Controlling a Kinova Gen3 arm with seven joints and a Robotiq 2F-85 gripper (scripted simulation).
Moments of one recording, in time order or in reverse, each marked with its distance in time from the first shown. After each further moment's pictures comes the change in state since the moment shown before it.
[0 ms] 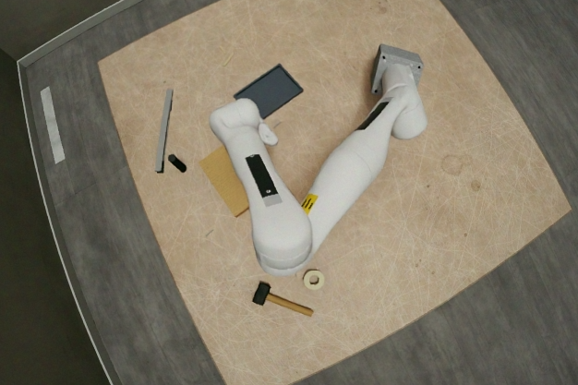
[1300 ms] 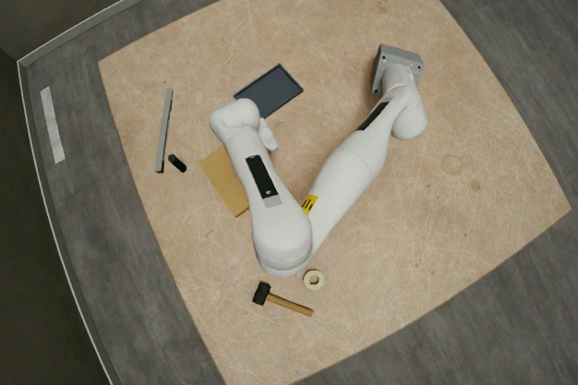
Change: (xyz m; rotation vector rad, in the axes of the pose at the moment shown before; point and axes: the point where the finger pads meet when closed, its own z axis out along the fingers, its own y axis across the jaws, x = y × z) arm 0.000 0.000 0.000 0.000 0.000 0.199
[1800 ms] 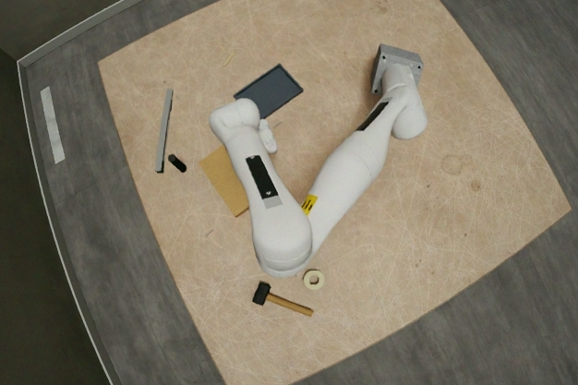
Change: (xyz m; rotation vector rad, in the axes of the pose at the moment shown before) arm 0.000 0.000 0.000 0.000 0.000 0.077
